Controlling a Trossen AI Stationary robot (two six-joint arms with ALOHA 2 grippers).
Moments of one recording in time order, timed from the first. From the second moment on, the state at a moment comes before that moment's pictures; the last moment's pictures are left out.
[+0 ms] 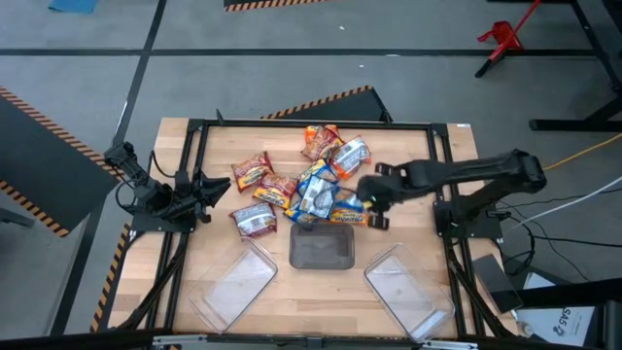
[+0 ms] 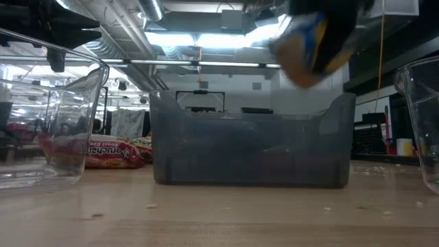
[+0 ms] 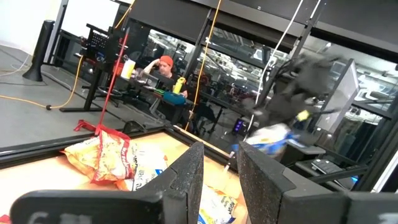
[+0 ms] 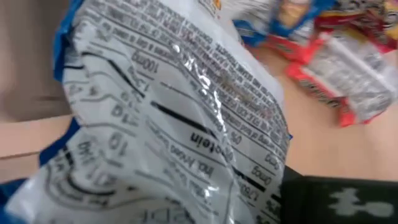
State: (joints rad) left arm -0.71 0.05 0.01 0.49 -1.11 -0.04; right arm 0.14 1.43 1.31 -1.12 0.15 0.27
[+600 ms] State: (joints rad) left arm -0.71 0.05 0.01 0.48 -1.11 -0.04; right arm 0.88 1.50 1.48 -1.27 0.35 1.42
